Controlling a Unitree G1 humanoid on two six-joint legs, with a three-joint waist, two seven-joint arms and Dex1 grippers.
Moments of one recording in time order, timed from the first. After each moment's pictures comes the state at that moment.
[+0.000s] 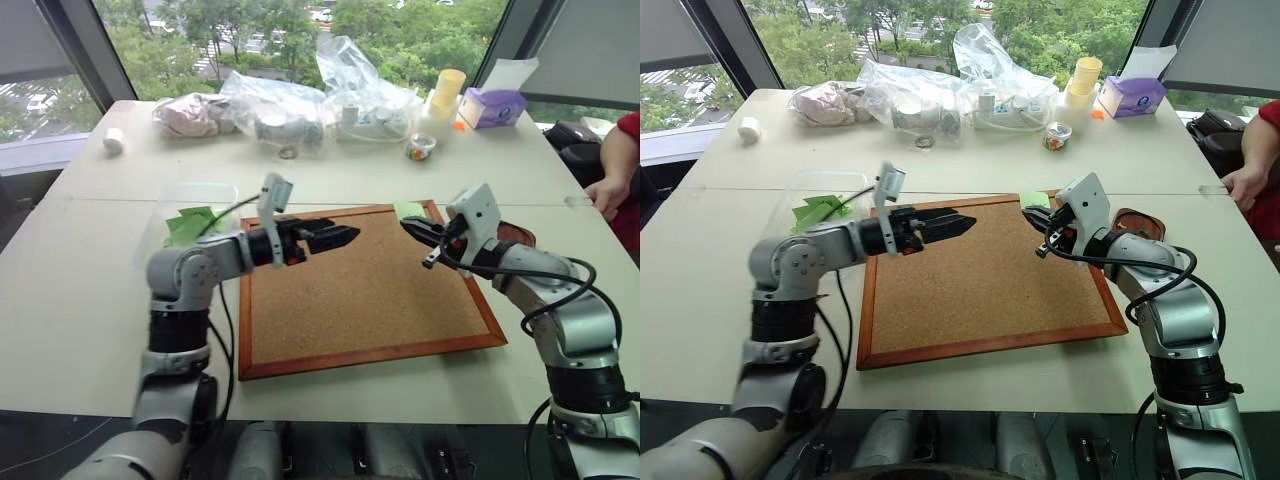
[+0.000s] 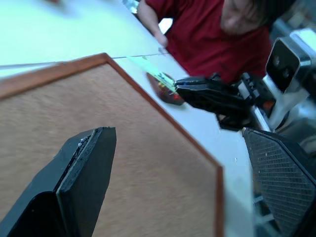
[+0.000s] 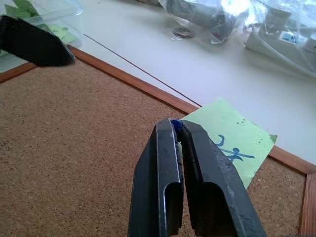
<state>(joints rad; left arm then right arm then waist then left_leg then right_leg) -0.70 0.08 0.23 0.02 -0.69 1.23 -0.62 -0.36 -0.61 -0.08 -0.28 0.35 0.59 0.67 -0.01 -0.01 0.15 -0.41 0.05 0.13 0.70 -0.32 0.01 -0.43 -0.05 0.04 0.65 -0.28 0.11</state>
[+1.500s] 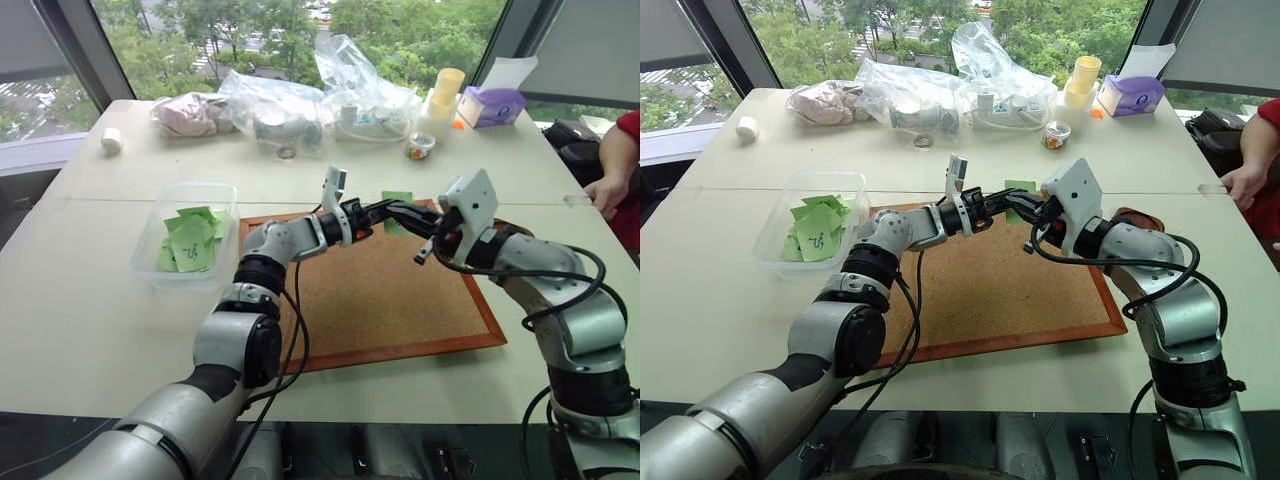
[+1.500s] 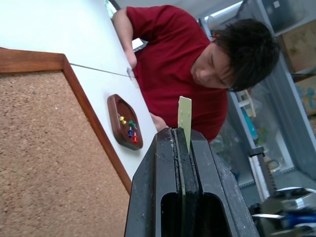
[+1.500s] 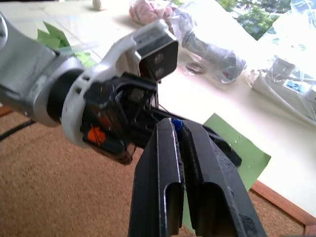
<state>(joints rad) -1.06 -0.09 0.28 0.88 -0.62 0.81 -0.67 -0.41 -0.56 -0.10 -0.43 0.41 0.67 0.58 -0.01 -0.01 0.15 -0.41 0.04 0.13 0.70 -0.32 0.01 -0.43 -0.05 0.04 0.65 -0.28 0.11</state>
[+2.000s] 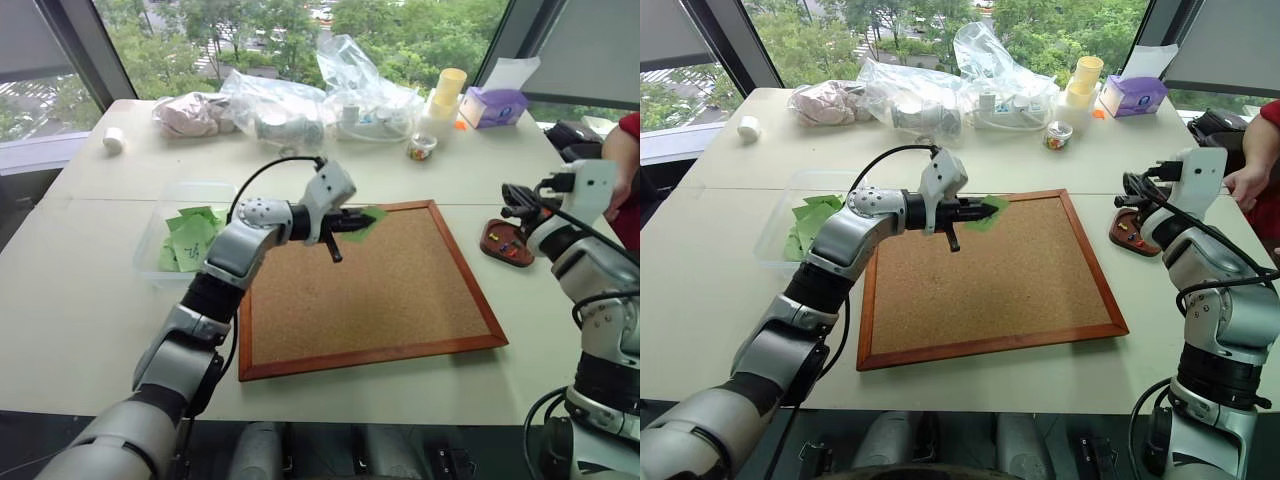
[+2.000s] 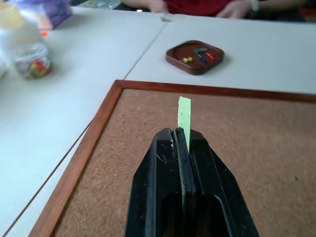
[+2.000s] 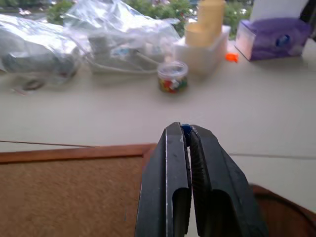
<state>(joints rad) -0.84 0.25 -0.33 0.17 -0.16 0.42 -0.93 -0.39 -0.54 -0.45 -0.19 0.44 0.83 0.24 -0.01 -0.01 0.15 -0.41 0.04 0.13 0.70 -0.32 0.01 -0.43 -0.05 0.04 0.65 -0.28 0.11</state>
